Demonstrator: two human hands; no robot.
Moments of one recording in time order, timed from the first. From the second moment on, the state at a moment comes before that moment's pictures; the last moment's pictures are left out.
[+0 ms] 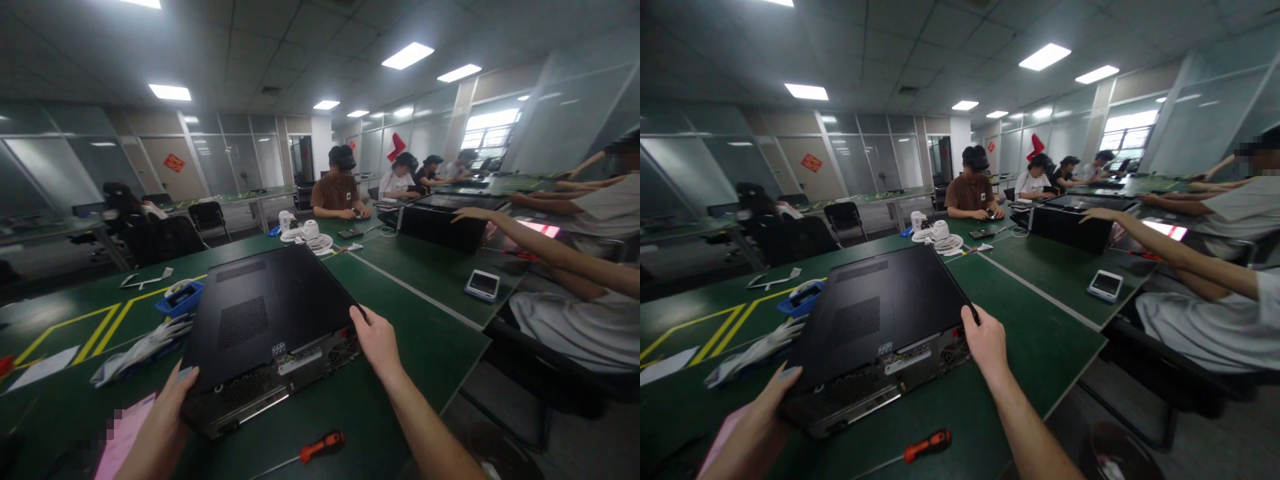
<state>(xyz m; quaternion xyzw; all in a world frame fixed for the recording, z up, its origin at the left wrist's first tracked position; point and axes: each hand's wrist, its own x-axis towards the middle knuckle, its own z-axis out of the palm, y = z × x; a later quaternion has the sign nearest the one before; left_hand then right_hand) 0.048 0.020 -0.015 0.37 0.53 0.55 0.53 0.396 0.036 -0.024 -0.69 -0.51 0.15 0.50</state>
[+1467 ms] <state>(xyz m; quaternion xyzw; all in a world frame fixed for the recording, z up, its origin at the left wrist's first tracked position) 0.324 0.204 -0.017 0.74 0.44 0.44 0.26 0.681 0.127 -0.008 -0.78 -0.48 -0.12 0.38</state>
